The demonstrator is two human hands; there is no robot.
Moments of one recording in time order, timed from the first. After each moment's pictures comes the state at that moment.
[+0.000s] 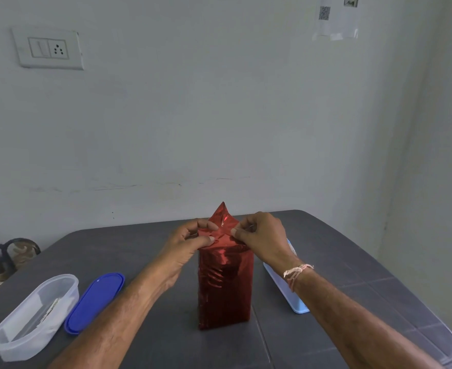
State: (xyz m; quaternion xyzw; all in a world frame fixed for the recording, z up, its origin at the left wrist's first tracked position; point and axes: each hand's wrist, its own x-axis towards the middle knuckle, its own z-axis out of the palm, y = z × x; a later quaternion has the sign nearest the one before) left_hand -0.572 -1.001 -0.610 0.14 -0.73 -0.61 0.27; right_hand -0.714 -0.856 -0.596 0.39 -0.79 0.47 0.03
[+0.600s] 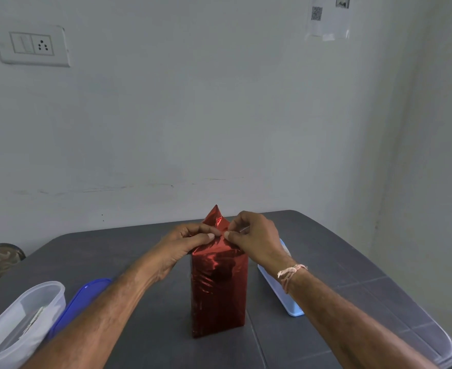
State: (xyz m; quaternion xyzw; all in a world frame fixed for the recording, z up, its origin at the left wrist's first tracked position) left_hand -0.590 -1.021 -0.603 0.10 -0.76 -0.61 0.16; right_hand -0.719 -0.860 -0.597 0.38 -0.79 0.48 0.02
